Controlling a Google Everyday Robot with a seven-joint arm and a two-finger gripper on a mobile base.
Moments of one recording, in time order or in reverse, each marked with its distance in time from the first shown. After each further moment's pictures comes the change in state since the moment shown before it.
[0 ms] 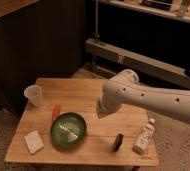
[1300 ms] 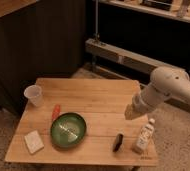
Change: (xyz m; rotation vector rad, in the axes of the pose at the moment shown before) arm -0.061 0.116 -0.047 0.193 -0.074 0.280
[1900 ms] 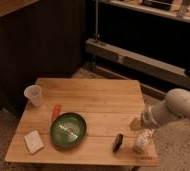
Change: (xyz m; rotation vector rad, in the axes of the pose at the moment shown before) arm -0.050 0.041 0.016 0.049 0.103 -0.066
